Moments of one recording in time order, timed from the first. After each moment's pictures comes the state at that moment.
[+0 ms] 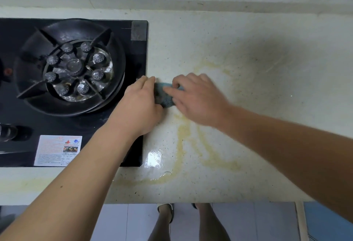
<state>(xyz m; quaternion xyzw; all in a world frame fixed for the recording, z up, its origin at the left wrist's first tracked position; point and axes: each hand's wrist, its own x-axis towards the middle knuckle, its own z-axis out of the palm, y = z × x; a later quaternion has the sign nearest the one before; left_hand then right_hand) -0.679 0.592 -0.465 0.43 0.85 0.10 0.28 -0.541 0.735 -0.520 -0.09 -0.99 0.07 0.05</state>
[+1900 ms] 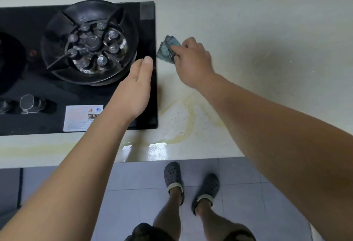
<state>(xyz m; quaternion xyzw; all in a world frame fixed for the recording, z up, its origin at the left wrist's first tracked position) -0.666 0.521 -0.436 0.25 0.84 0.32 0.36 -0.582 0.693 -0.520 -0.37 -0.91 0.15 0.06</state>
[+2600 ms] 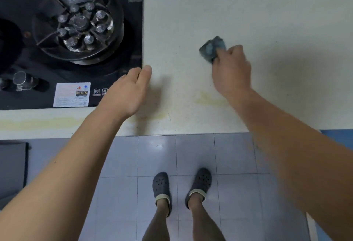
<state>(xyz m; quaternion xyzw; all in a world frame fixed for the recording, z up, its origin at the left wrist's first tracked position) -0.592 0.495 -0.422 0.31 0.88 0.13 0.33 -0.426 0.691 -0.530 -0.48 -0.87 0.09 0.09</state>
